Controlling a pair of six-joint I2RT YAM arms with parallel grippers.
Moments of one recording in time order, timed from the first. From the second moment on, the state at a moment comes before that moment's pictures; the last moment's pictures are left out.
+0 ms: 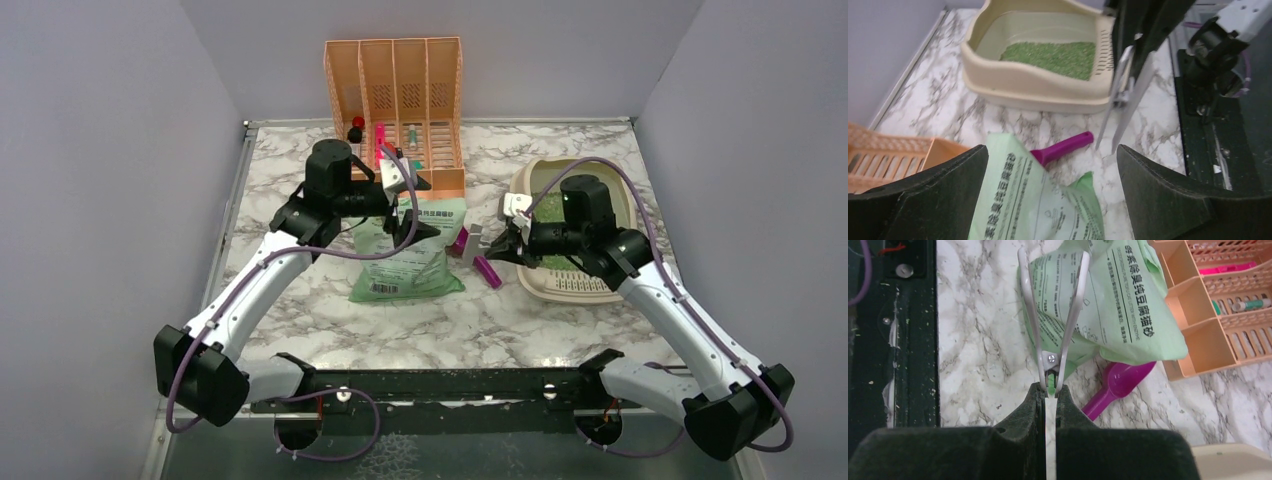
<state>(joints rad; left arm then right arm) -0.43 1.26 1.15 -0.21 0.91 0.33 0.48 1.04 1.01 -0.57 -0.75 -0.62</state>
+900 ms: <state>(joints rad) -0.65 1.31 1.16 -0.11 1.03 0.25 0.48 1.09 1.01 -0.28 -0.96 -0.39</state>
